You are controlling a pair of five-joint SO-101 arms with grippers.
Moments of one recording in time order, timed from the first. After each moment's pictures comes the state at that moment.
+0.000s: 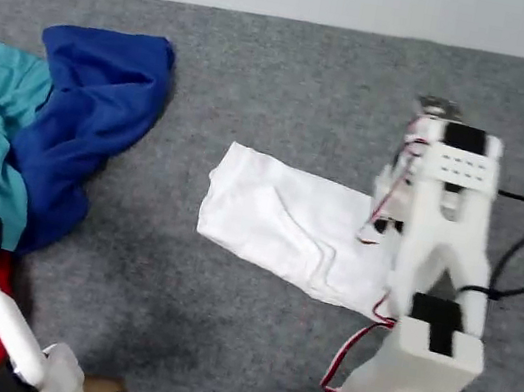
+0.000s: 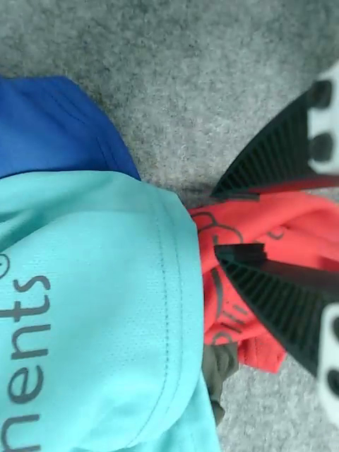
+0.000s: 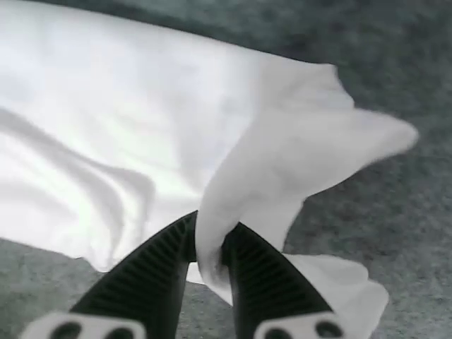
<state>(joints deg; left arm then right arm) -48.4 -23.5 29.8 87.3 -21.9 0.8 18.4 -12.0 91.0 4.4</state>
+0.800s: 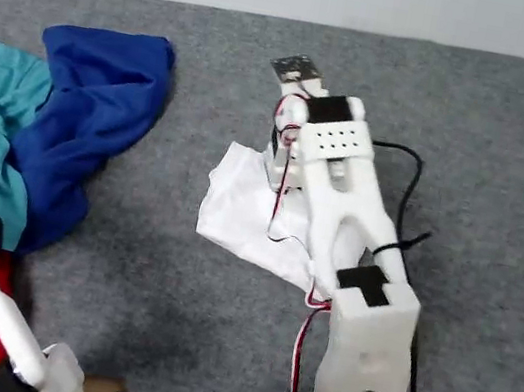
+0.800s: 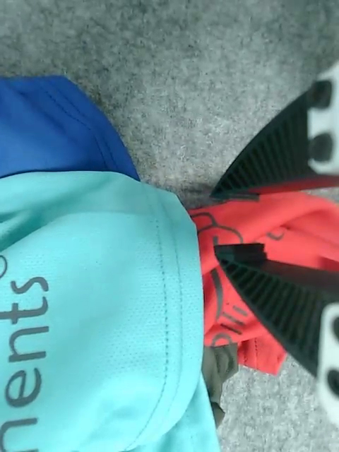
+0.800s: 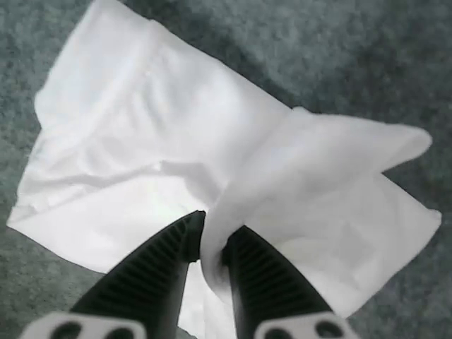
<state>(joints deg) -48.4 -23.5 29.8 87.1 -21.9 -21.9 33.8 -30.9 86.9 4.4</state>
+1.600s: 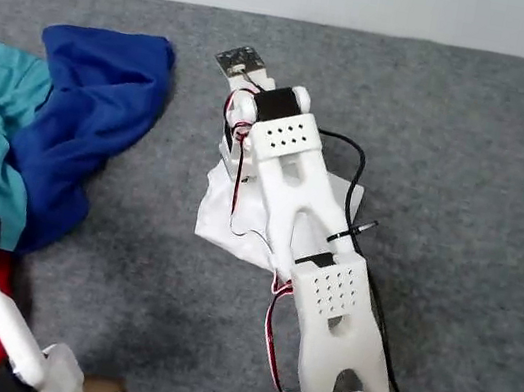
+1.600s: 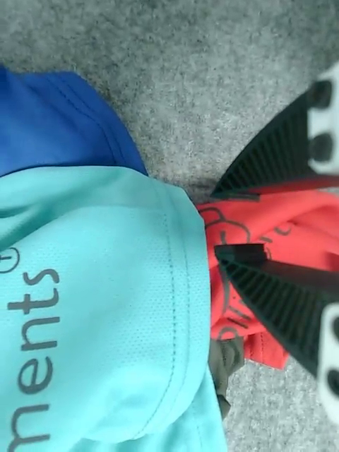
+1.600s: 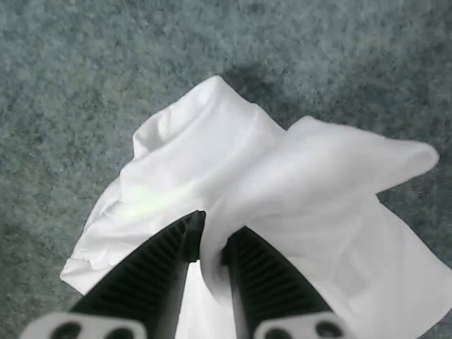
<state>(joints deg) -48.4 -23.5 29.8 85.8 -21.9 -28.7 54.5 -62.2 94.6 4.4</state>
